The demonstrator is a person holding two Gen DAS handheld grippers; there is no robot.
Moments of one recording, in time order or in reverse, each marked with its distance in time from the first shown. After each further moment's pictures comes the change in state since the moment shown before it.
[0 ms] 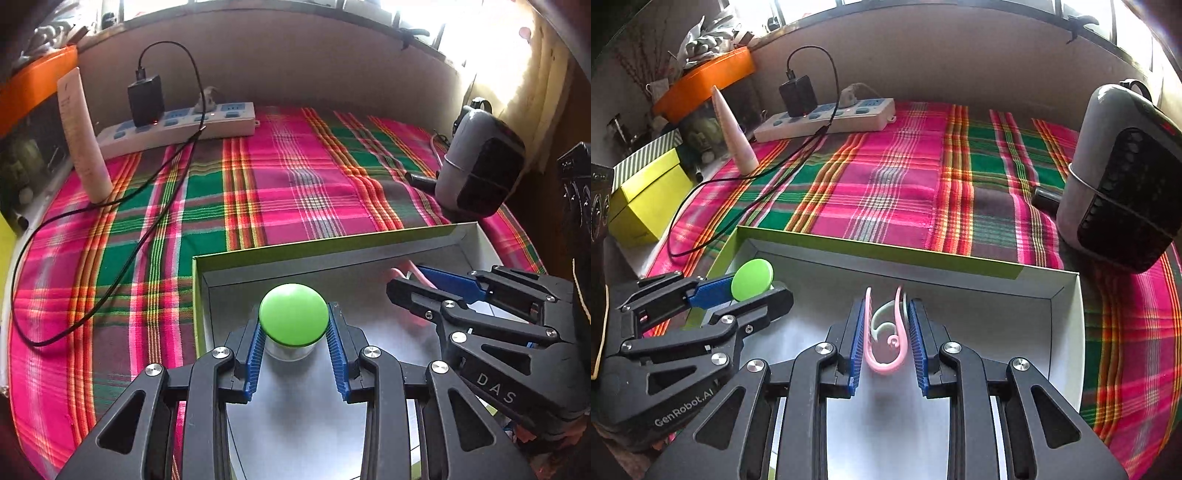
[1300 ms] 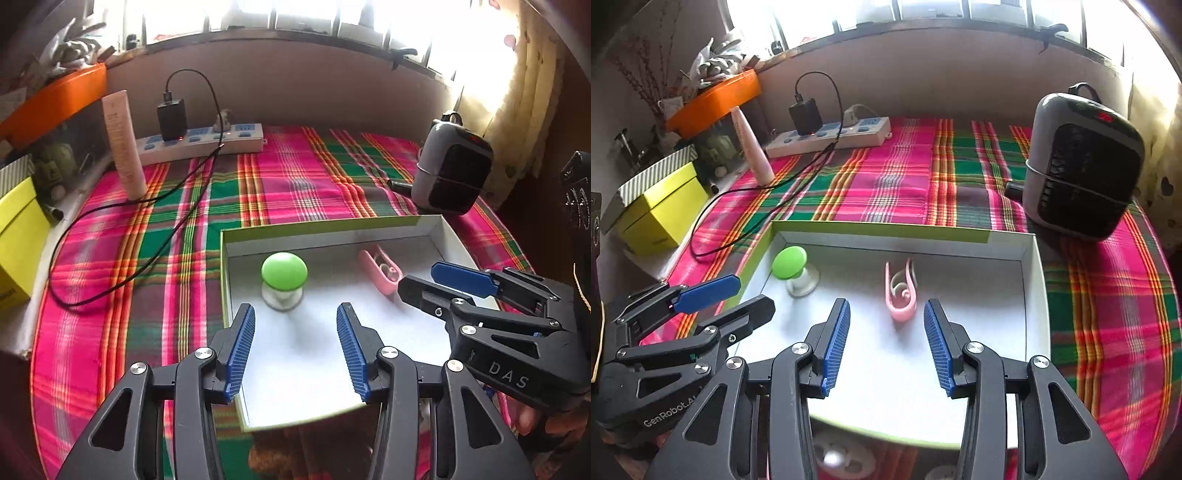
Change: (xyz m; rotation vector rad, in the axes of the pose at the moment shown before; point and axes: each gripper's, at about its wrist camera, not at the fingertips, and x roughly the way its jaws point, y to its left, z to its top) left arm -0.063 -0.009 -0.037 -0.015 -0.071 0.033; right arm -0.057 0.011 -0.030 0.041 -0.073 -0.006
